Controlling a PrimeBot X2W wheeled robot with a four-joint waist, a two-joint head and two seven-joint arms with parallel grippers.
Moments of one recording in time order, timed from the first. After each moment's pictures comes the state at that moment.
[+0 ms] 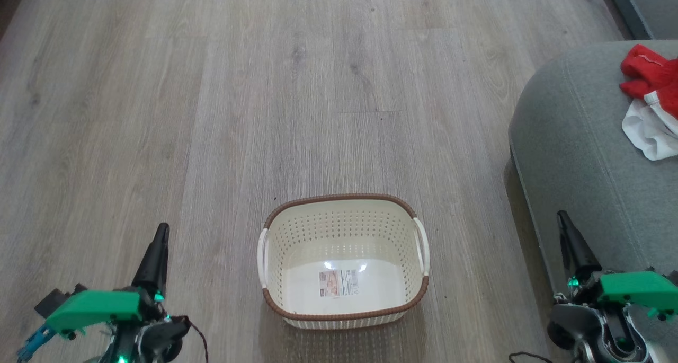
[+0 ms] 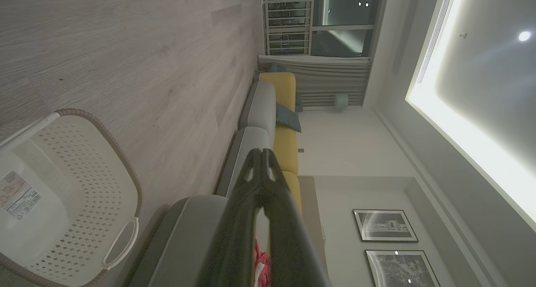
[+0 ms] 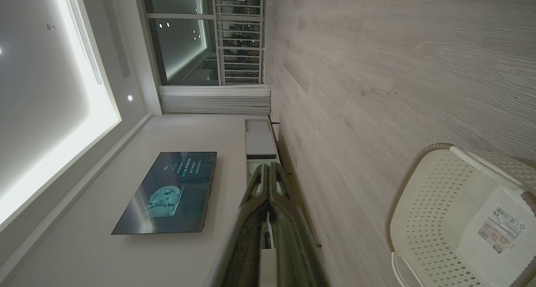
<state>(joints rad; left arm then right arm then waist) -0.06 0.04 0.08 0.28 -1.60 -0.12 0.11 -0.05 -0.05 -0.13 0.28 1.60 0.13 0.11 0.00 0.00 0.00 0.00</state>
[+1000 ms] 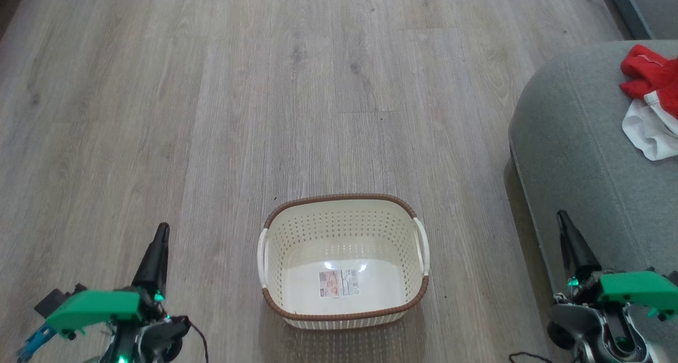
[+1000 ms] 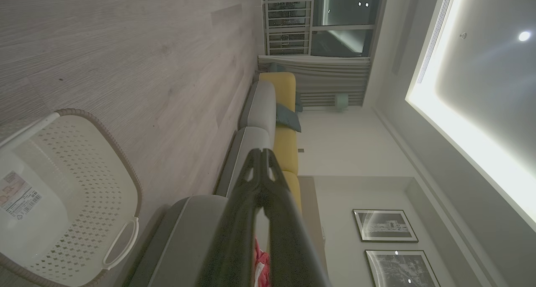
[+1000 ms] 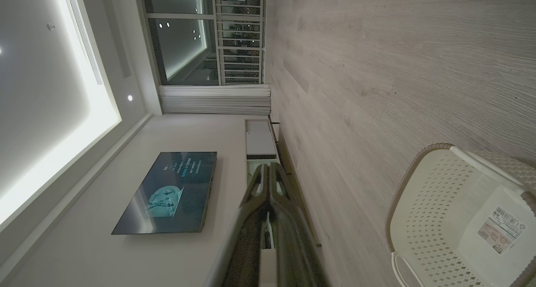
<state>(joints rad) -0.06 0.04 0.08 0.28 -1.60 -0.12 0.11 -0.05 -0.05 -0.13 0.28 1.60 0.13 0.11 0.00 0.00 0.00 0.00</state>
